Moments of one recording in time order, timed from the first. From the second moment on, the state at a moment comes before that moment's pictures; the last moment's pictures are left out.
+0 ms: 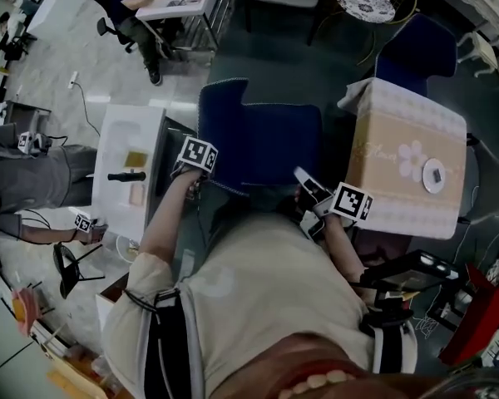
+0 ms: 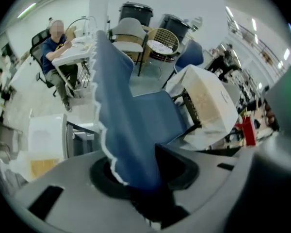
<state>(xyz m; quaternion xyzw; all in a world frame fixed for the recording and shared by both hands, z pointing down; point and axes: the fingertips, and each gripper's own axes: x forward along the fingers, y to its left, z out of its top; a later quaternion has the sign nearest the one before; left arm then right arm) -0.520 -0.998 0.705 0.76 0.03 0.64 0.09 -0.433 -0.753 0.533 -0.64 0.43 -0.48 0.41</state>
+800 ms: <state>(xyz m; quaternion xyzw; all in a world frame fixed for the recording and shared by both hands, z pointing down) -0.508 -0.990 0.712 0.74 0.10 0.67 -0.03 -0.430 -0.796 0.530 -0.63 0.44 -0.49 0.41</state>
